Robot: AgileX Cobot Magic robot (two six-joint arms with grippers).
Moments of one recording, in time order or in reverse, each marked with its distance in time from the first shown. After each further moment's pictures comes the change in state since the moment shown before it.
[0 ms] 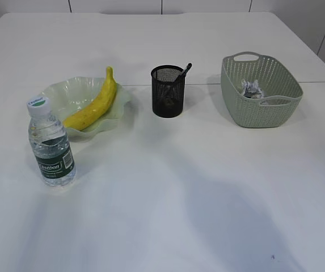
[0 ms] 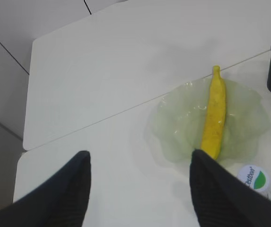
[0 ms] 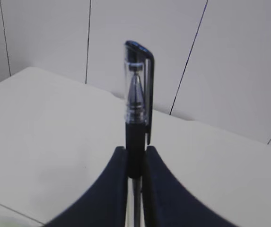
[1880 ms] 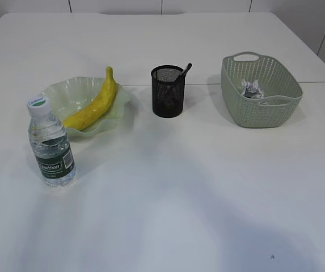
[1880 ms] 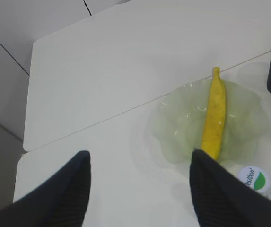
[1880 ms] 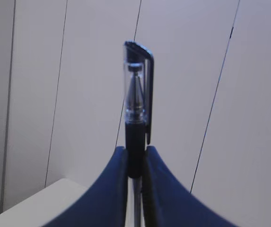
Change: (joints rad) left arm 0.000 0.000 0.000 -0.001 -0.006 0.000; right arm 0.000 -0.385 -0.002 0.248 -0.052 -0.242
